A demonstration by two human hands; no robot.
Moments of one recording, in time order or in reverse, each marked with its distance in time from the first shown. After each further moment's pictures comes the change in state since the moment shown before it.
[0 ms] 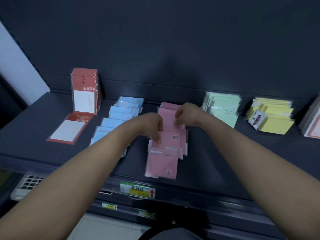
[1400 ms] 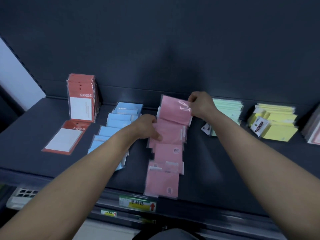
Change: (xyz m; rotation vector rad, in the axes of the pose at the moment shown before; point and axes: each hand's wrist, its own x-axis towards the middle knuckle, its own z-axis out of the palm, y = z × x) left_hand 0.024 -0.019 -0.002 -0.292 0.167 -0.080; right_hand 0.042 0.025 -0.024 0.256 0.400 0.120
